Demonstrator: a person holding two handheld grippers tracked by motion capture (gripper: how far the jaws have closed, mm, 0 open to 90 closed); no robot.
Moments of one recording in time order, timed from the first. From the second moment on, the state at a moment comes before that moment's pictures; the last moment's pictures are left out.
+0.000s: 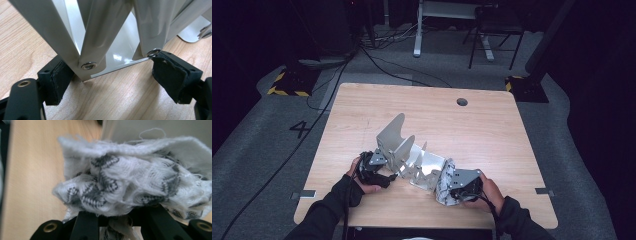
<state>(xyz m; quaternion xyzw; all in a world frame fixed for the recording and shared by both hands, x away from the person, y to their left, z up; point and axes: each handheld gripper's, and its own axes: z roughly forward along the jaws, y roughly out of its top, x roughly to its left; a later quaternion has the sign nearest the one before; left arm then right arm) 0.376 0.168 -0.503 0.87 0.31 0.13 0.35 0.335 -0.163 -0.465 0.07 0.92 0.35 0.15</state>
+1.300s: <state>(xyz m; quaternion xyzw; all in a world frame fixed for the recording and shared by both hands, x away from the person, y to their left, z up) 0.377 0.169 -0.503 0.88 0.31 0.12 0.35 0.355 -0.196 -0.400 0.14 0.84 0.47 0.25</state>
